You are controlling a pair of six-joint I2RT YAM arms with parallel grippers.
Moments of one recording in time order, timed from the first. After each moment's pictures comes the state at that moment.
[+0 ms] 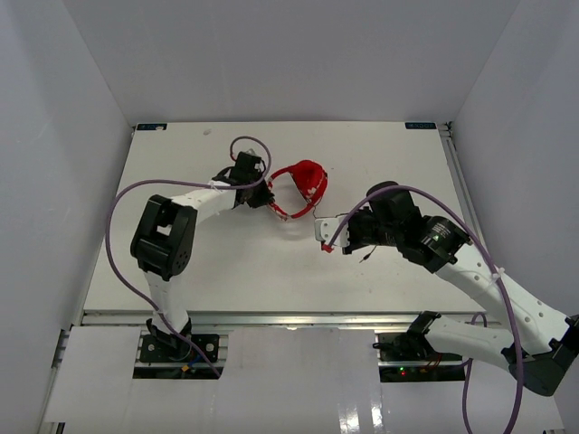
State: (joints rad) left arm -0.42 1.92 1.28 -0.19 0.04 -0.75; right arm 0.81 1.01 1.11 -0.72 -0.26 -1.03
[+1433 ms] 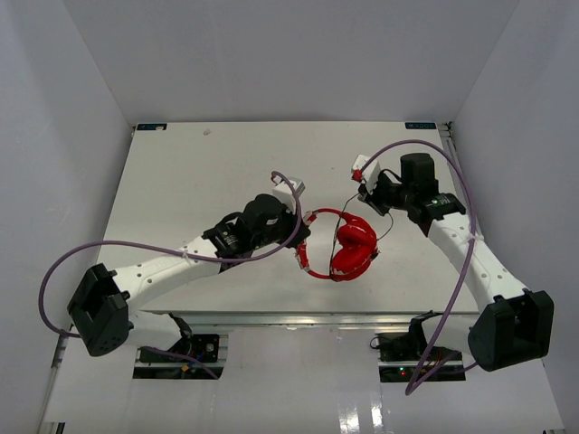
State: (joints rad) left arm -0.90 1.32 0.93 -0.07 -0.01 -0.45; right arm 0.30 1.22 1.02 -0.43 -0.47 -0.73
